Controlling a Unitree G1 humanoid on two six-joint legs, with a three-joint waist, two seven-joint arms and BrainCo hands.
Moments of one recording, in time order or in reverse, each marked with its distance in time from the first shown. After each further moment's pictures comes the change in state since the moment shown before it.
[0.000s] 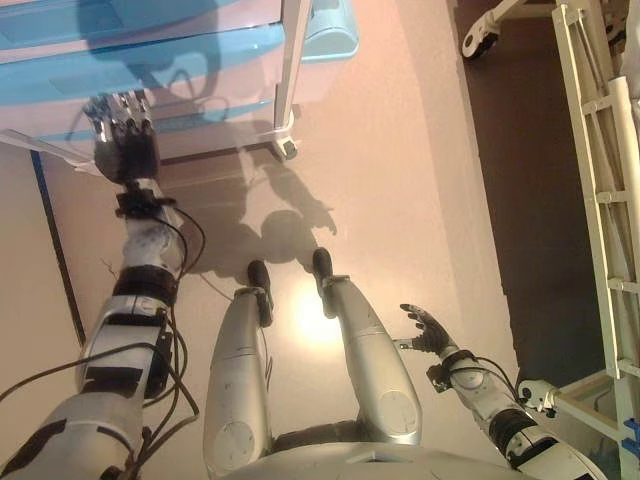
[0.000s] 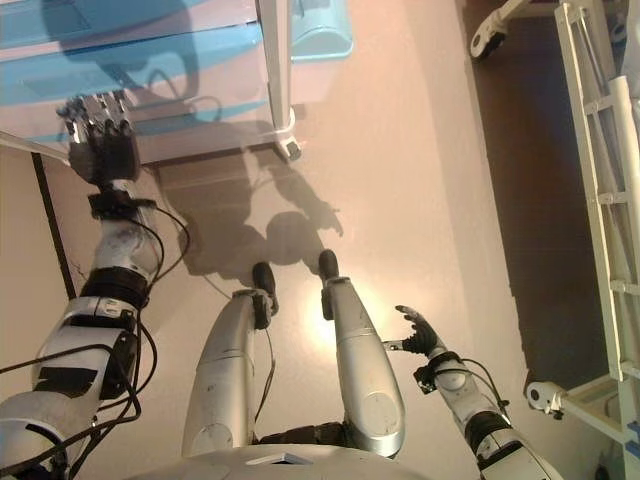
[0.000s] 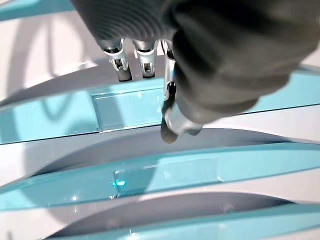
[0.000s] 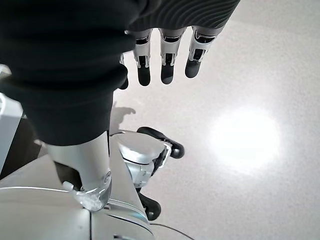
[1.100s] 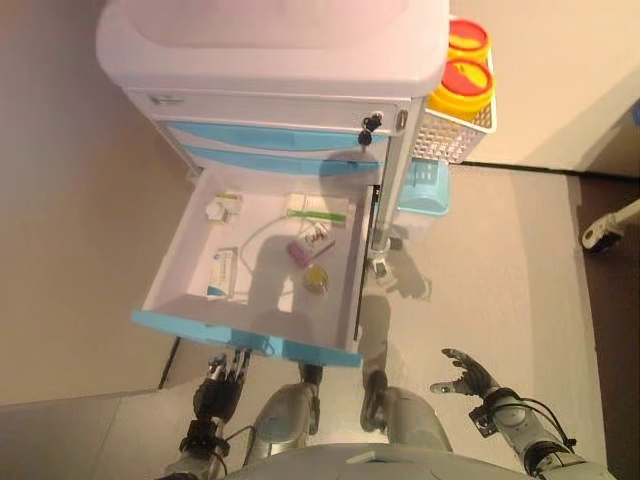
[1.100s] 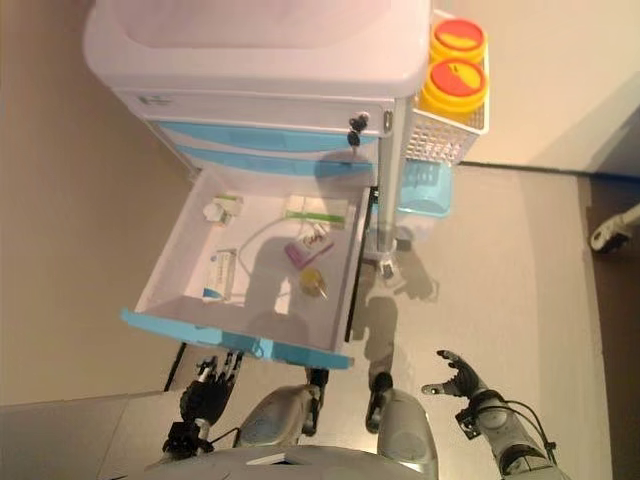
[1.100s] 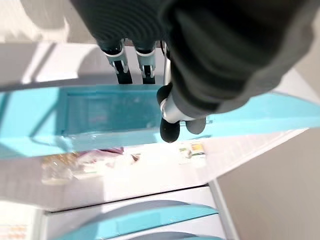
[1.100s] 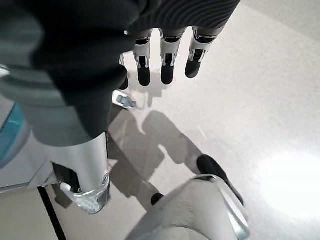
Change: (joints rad) left arm 0.726 -0.295 0.191 0.430 0.608 0.395 -0.142; right arm 0.083 -0.043 -0.277 0.224 -0.252 -0.035 0.067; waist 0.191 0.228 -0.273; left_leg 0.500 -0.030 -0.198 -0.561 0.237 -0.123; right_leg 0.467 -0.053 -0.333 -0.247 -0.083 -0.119
